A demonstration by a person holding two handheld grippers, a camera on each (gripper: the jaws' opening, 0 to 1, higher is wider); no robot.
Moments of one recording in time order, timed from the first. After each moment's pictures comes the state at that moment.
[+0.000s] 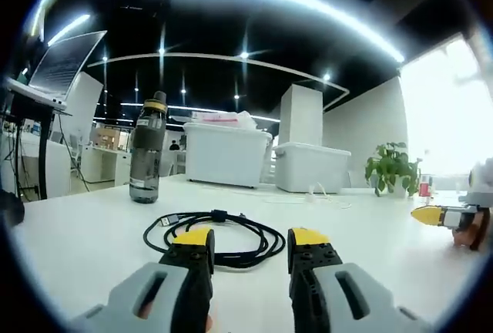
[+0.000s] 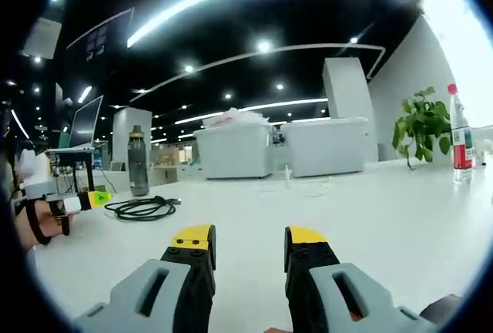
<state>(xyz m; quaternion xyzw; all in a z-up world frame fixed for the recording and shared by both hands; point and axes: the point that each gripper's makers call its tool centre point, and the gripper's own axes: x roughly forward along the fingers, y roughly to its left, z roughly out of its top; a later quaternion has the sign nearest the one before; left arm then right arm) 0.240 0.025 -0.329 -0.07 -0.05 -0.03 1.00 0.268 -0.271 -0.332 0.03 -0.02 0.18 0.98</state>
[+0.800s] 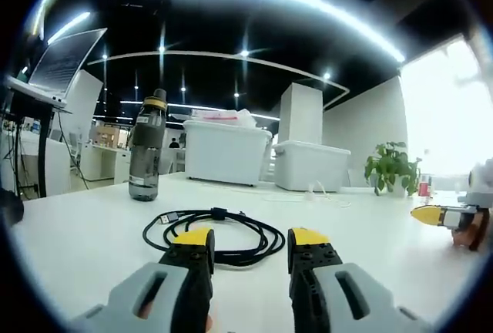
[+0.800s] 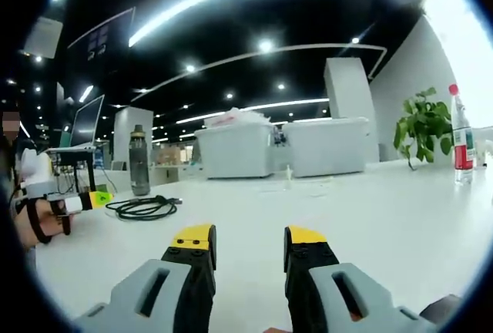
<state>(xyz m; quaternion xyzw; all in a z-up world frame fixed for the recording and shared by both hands) 0.240 0.025 -0.331 -0.07 -0.05 -0.03 1.00 0.268 -0.269 -0.333 0.03 -0.02 0.18 0.98</state>
